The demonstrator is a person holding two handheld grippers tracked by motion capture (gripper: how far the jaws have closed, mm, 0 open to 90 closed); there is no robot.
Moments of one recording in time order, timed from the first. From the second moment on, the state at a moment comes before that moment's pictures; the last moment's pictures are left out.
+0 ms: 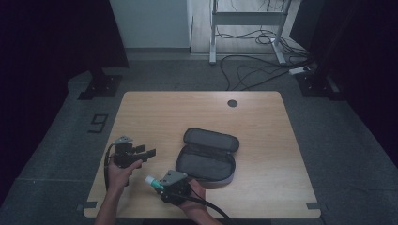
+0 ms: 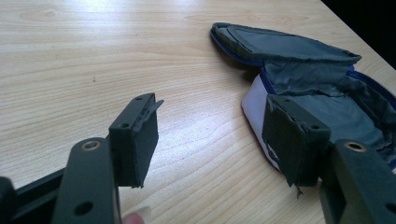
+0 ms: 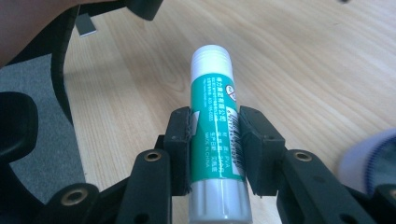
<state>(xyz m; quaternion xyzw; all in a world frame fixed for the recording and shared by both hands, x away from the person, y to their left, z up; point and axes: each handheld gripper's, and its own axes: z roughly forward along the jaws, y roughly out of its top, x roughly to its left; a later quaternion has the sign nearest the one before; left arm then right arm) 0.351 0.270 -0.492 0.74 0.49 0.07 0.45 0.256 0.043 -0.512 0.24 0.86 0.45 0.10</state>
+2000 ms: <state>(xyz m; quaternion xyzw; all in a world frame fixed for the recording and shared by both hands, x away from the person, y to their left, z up) 0.348 0.258 -0.498 0.77 0.48 0.07 0.42 0.296 -0.056 -0.503 0.34 0.80 0.46 0.16</state>
